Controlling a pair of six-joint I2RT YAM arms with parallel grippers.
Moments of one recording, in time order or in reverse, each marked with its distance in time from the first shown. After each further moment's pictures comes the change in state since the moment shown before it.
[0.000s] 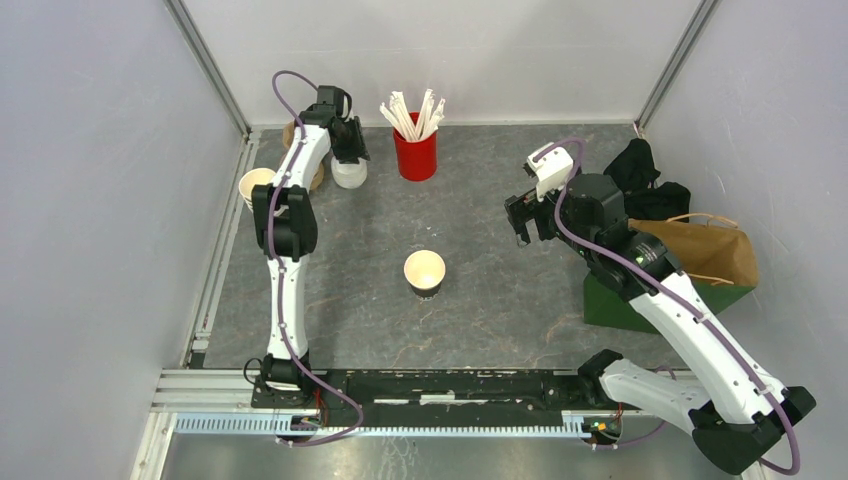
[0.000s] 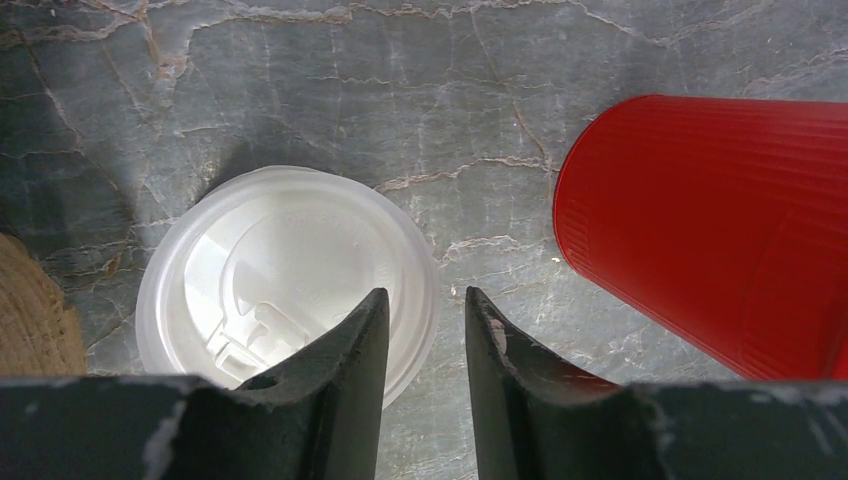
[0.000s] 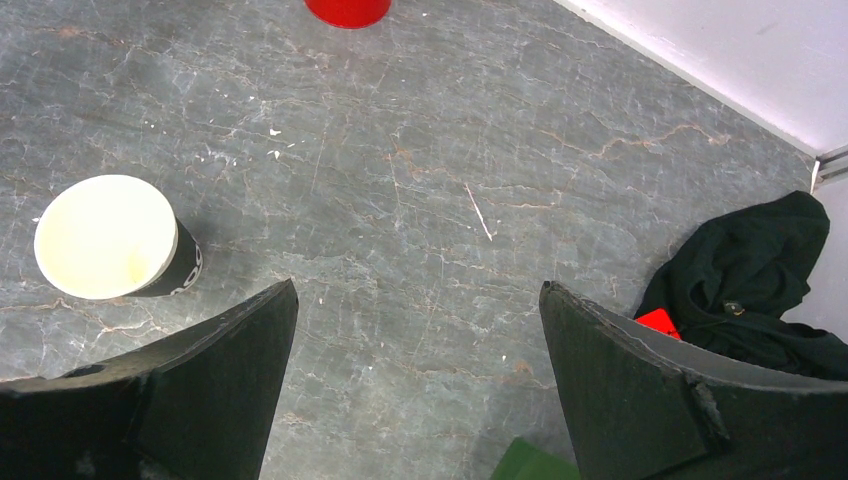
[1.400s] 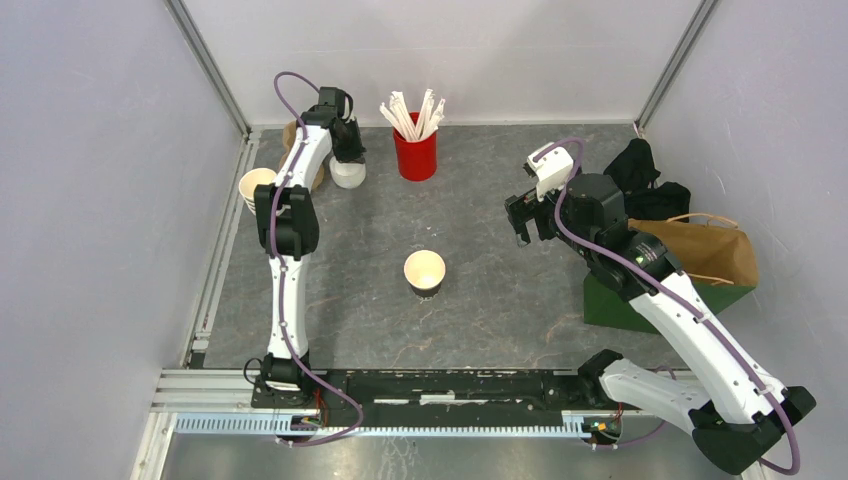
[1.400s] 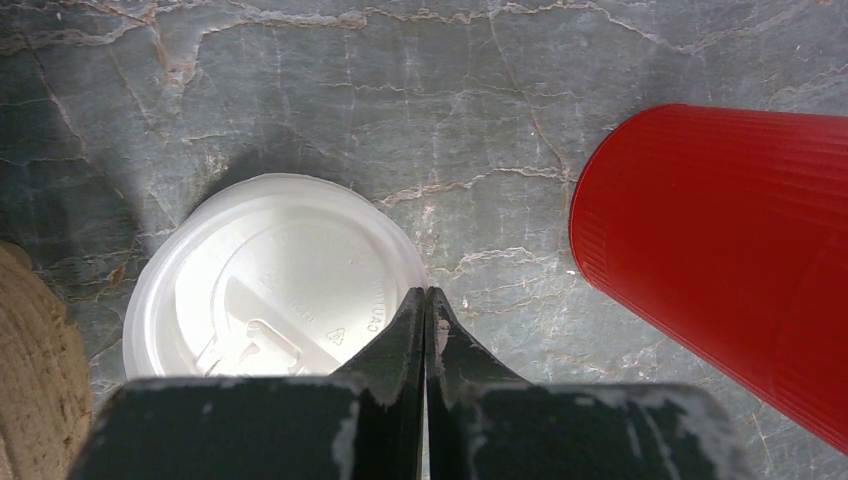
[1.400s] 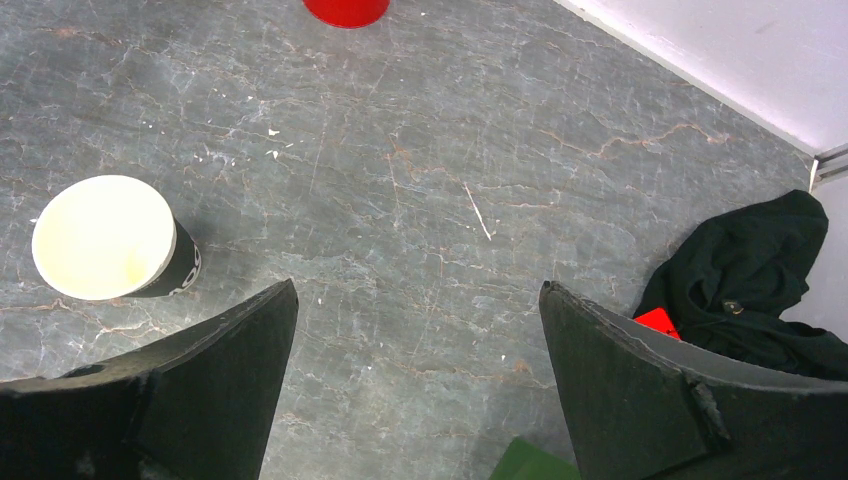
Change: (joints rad) left arm 0.000 0.030 0.028 -0.007 -0.018 0.001; right arm 0.000 0.001 0.000 0.000 0.003 0.000
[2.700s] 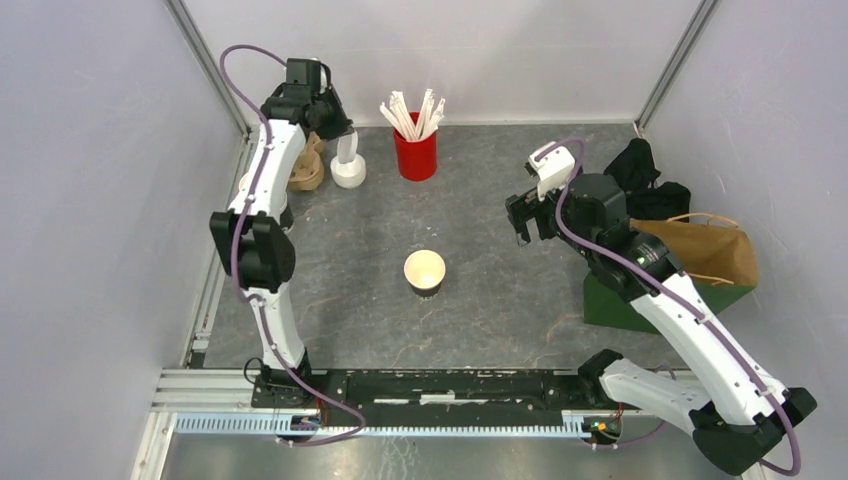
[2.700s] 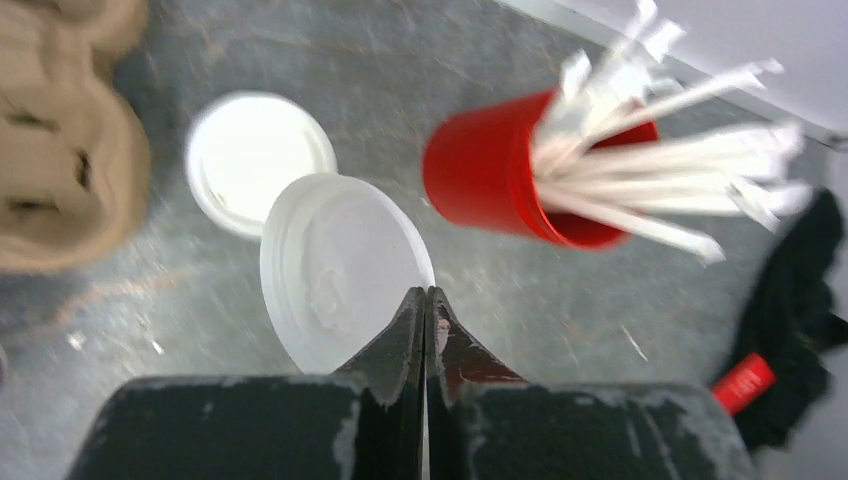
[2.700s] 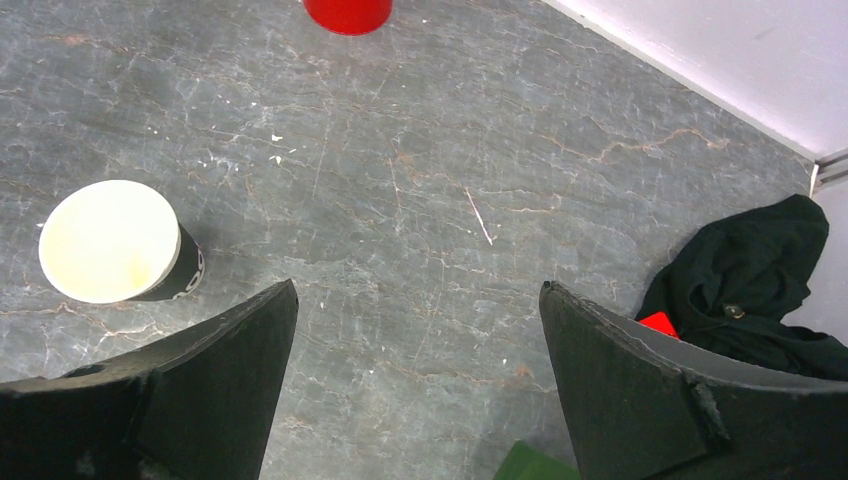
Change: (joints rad) left arm -0.016 -0.416 -0.188 0.007 -0.047 -0.145; right arm 0.000 -0.005 0.000 0.005 -0.001 0.002
